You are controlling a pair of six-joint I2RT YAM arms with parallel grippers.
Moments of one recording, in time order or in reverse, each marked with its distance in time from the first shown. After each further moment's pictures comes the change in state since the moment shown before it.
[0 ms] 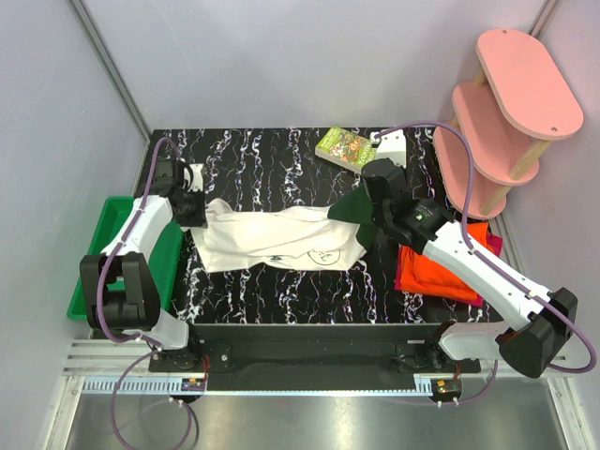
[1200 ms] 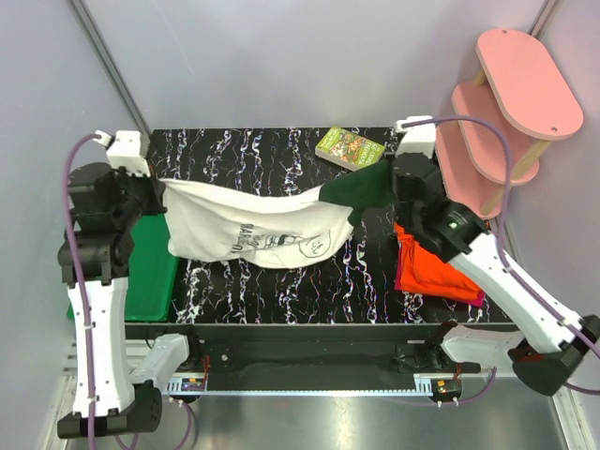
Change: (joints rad) left arm 0.040 -0.595 0.232 -0.154 -0.016 0.010; right arm 0.000 -0.099 0.076 -0.013 -0.014 -0.068
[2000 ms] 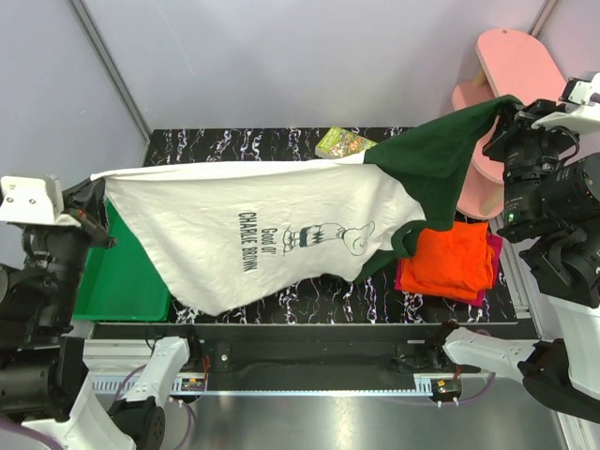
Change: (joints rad) left arm 0.002 -0.116 0.585 -0.137 -0.016 0.056; right arm 0.000 -0.123 0.562 -0.042 0.040 -0.202
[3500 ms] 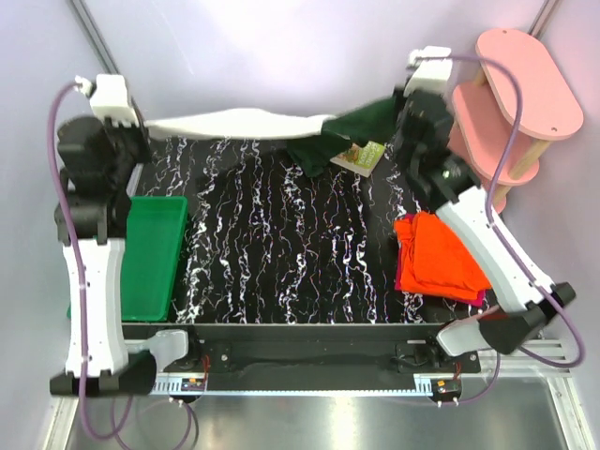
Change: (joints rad) left arm -0.041 0.398 -0.201 0.359 -0.139 -0.038; right arm -0.198 0.435 -0.054 0.246 -0.104 0.059
